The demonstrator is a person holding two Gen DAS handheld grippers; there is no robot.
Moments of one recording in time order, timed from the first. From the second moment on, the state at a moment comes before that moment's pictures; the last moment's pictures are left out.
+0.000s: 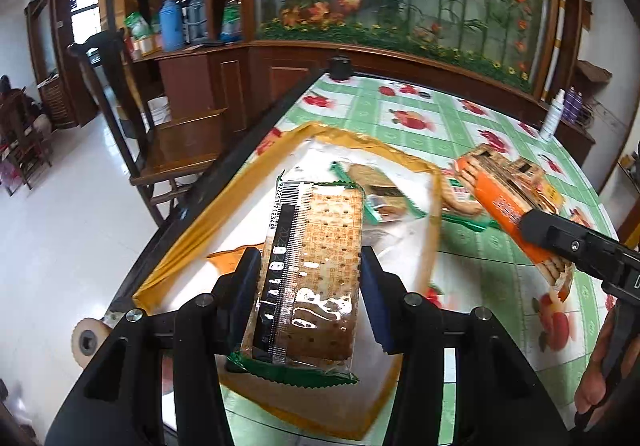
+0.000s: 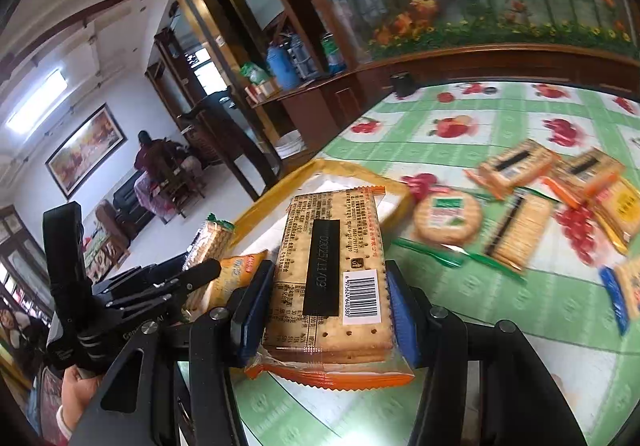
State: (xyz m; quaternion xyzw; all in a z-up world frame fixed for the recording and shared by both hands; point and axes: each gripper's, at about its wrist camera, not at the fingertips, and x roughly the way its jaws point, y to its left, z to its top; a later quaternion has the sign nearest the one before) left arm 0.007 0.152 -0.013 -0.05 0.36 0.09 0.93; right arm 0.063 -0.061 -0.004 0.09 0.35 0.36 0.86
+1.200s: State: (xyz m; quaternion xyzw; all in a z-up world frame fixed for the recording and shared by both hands) left arm 0.023 0.179 -0.041 -0.06 0.39 0.11 0.91; right arm 0.092 0.050 -0.035 0.03 0.38 0.39 0.84
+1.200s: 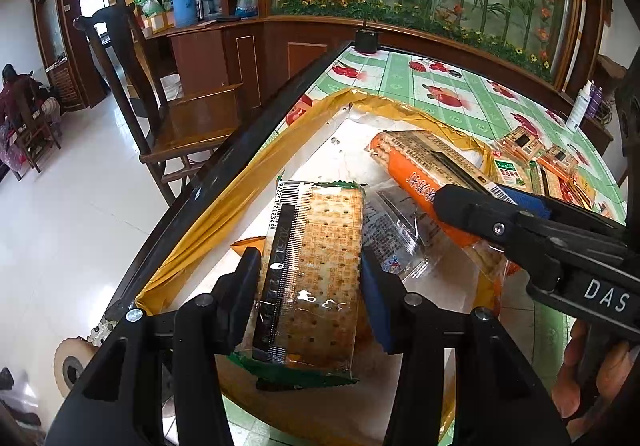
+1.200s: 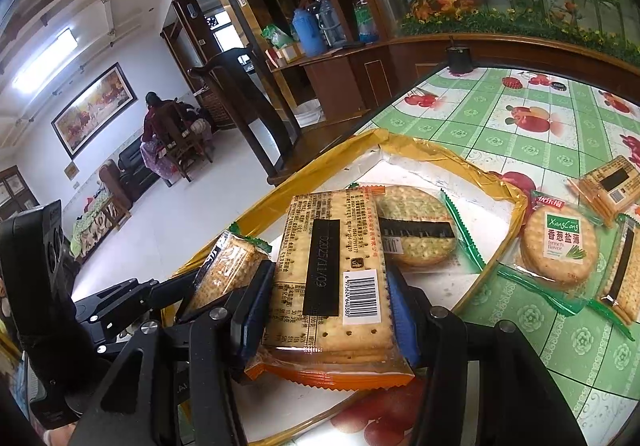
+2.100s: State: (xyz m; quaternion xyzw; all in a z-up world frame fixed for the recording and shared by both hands) left arm 0.030 0.163 -0.035 -0.07 0.41 0.12 0.90; right arm 0.084 -0.039 -0.011 0.10 0.35 0.35 0.86
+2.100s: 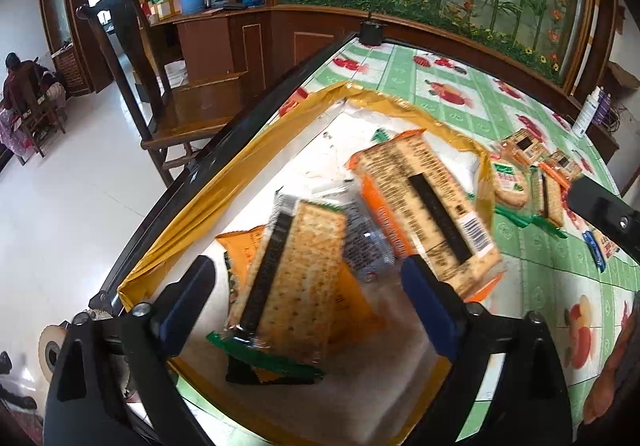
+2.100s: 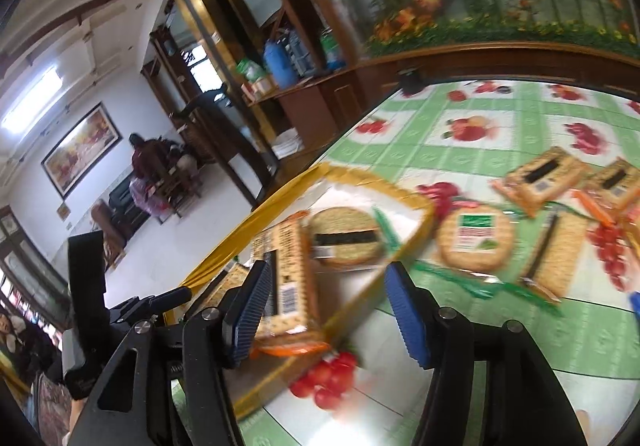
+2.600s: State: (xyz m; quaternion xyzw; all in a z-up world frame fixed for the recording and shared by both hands) left arm 0.033 0.109 -0.001 -0.06 0.37 0.07 0.92; right arm 0.077 -0.189 -0.025 0.15 0.35 0.22 0.90
